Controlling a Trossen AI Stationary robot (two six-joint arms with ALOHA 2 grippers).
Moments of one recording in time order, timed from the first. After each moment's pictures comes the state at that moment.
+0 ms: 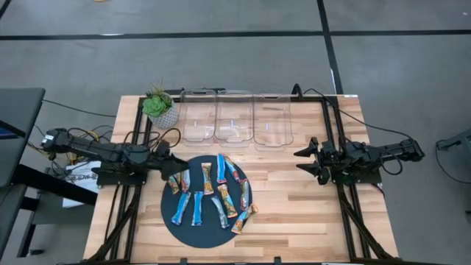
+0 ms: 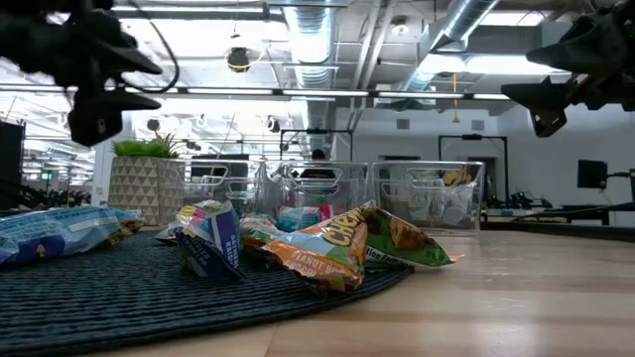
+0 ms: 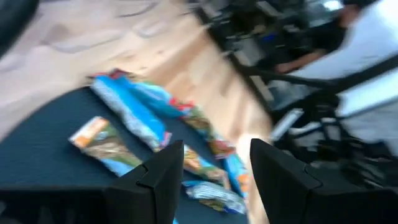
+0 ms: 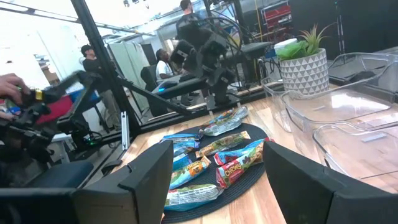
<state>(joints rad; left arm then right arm) -0.21 0.50 0.28 -0.12 -0.21 -0.99 0.18 0.02 0.01 0.04 0.13 0.27</state>
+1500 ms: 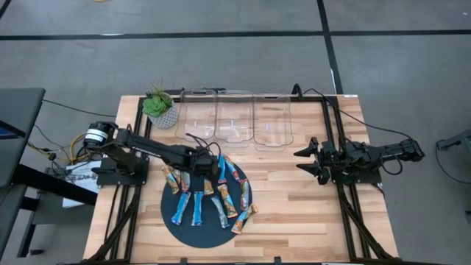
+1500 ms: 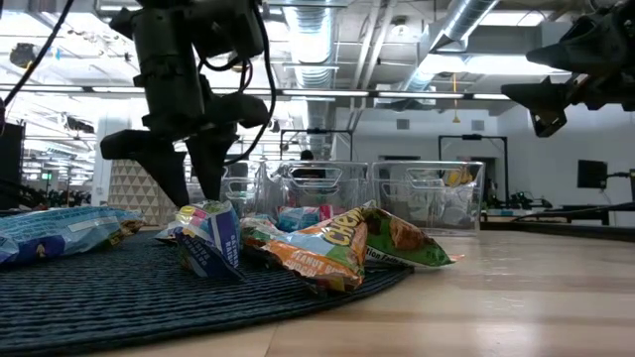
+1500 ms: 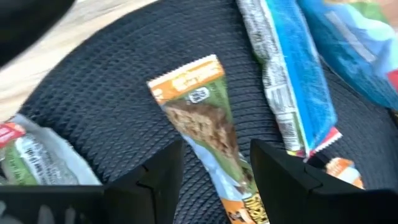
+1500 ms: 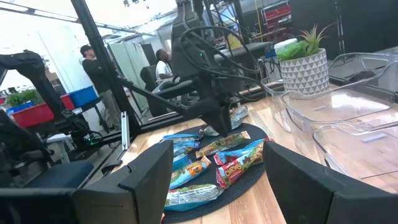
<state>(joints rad) -0.11 1.61 0.94 -0.64 -0.14 -1.33 0.18 0.02 0.01 0.04 0.13 0.27</state>
